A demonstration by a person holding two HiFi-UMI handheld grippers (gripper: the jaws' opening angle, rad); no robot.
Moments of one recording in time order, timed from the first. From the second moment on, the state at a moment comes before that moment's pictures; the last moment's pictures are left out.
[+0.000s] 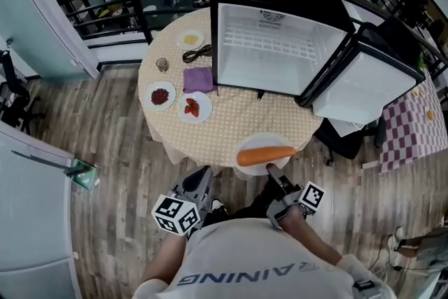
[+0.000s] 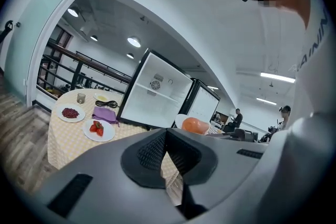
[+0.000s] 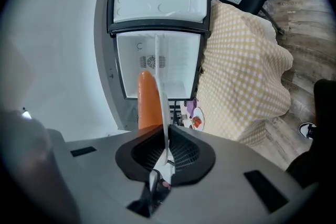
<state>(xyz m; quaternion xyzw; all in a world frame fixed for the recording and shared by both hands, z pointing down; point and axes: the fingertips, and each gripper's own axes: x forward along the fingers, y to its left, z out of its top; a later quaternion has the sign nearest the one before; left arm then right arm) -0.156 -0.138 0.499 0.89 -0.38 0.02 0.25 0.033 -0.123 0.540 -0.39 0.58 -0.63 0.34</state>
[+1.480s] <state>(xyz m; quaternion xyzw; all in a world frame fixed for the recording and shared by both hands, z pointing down) -0.075 -0.270 0.501 0.87 -0.42 0.05 0.24 0.115 -0.289 0.570 -0.39 0.56 -0.66 0.33</state>
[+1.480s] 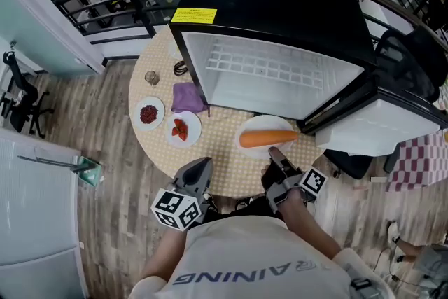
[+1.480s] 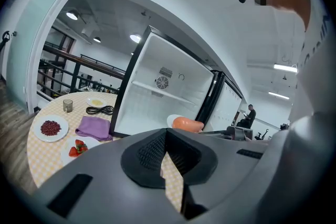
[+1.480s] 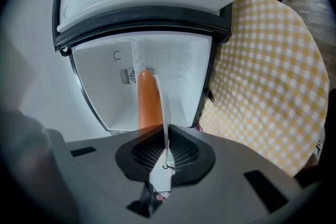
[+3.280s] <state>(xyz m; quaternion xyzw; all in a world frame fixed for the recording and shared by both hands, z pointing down) -0.140 -0.277 0.524 0.84 -0.46 0.06 0.29 0.128 -0.509 0.667 -0.56 0.45 -0.62 0.32</state>
